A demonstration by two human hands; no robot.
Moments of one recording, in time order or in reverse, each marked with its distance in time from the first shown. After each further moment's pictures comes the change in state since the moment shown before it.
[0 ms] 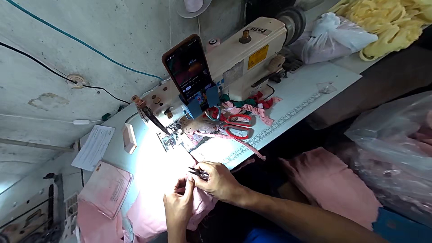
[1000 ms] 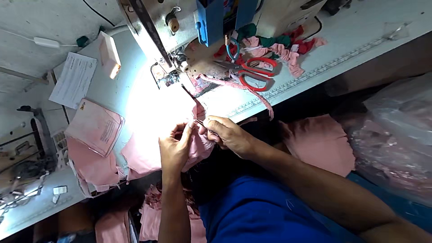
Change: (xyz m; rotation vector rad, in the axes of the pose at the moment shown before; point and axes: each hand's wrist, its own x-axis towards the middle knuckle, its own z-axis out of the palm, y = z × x) left_hand 0.002 0.008 -0.001 -0.126 -0.052 0.065; right_hand -0.016 -0.005 -0.025 0.692 -0.313 0.270
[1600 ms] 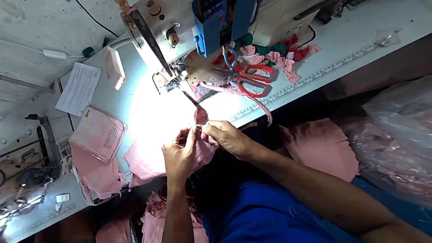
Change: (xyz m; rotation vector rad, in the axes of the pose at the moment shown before) left_hand -0.002 0.005 0.008 0.069 0.035 0.027; right_hand 0.012 0.007 -0.004 -0.062 0.047 -0.016
